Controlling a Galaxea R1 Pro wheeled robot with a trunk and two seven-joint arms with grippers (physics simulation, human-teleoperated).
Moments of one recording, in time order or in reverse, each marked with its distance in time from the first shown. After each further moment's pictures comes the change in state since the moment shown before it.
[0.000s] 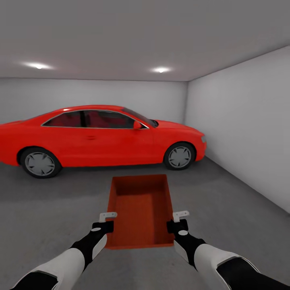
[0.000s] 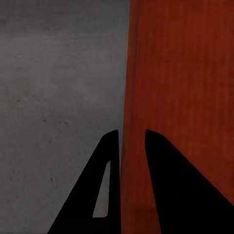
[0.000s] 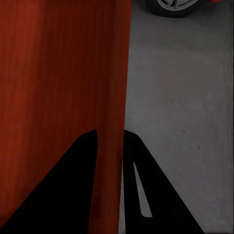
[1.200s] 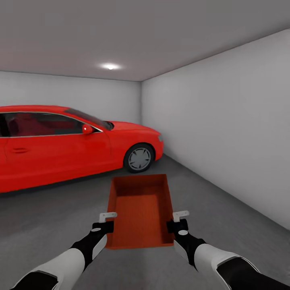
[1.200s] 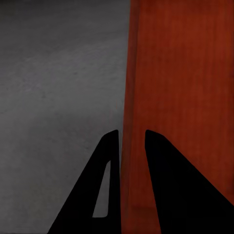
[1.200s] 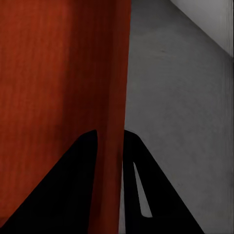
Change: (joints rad) left arm 0.000 -0.001 -0.006 0.004 0.011 -0.008 0.001; right arm 0.000 -0.001 0.007 -0.003 -0.001 0.000 0.000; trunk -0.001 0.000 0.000
